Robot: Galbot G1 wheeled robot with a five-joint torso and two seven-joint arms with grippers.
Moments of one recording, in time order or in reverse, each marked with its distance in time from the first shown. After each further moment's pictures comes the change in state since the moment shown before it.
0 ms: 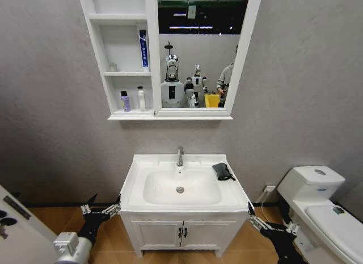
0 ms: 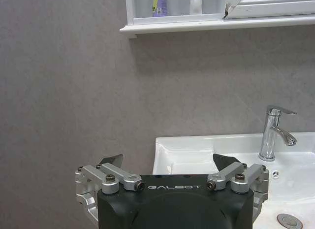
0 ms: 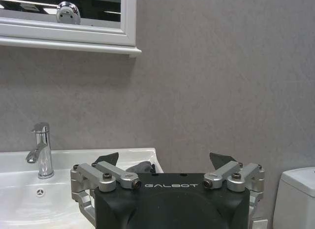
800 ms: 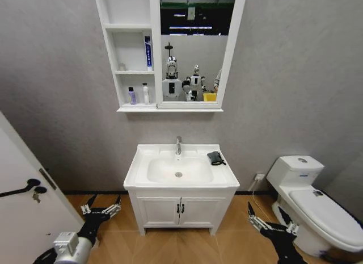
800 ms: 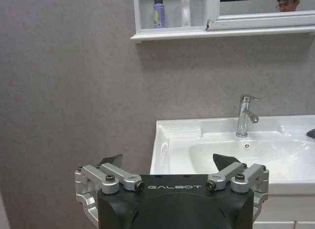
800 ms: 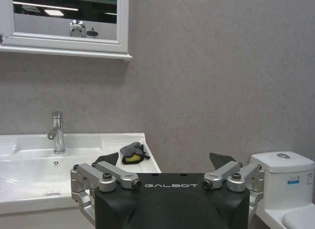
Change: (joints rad) left arm 0.000 0.000 0.000 0.000 0.000 0.000 0.000; right arm 0.000 0.000 0.001 -0.001 0.001 0.001 0.000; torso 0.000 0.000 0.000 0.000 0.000
